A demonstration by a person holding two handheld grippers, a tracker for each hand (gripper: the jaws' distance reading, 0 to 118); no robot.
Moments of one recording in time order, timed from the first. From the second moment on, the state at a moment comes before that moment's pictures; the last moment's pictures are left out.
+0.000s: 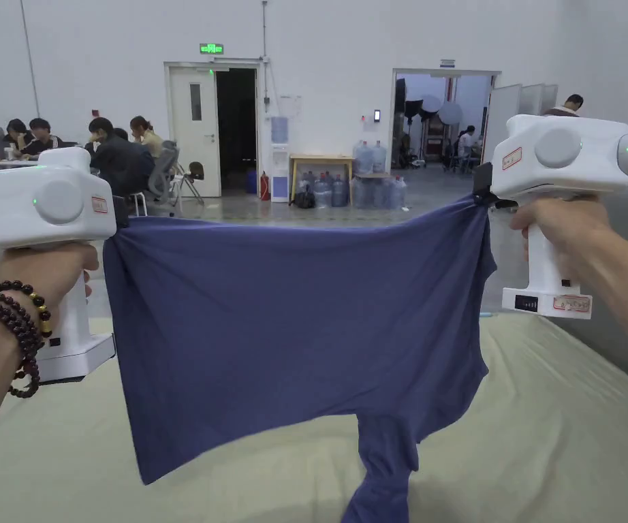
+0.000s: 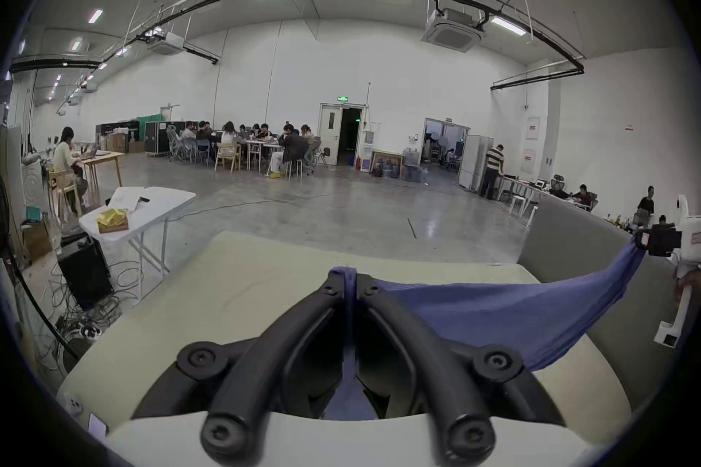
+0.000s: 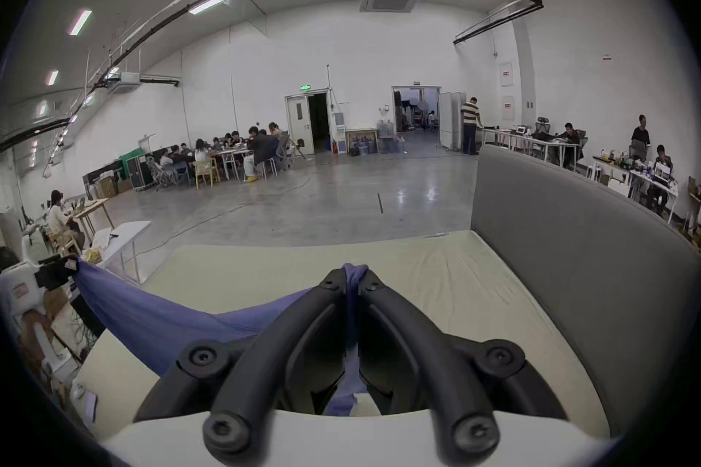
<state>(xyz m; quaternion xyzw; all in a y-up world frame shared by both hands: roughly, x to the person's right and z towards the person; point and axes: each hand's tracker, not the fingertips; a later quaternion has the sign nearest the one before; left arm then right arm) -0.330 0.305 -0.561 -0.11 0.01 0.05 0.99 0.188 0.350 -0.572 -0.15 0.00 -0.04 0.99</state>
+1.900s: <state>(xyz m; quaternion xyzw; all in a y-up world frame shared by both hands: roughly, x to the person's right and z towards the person) -0.346 -0.037 -0.161 -0.34 -0.03 0.04 0.94 0.183 -0.026 -0.175 -0.42 0.04 -0.04 0.90</state>
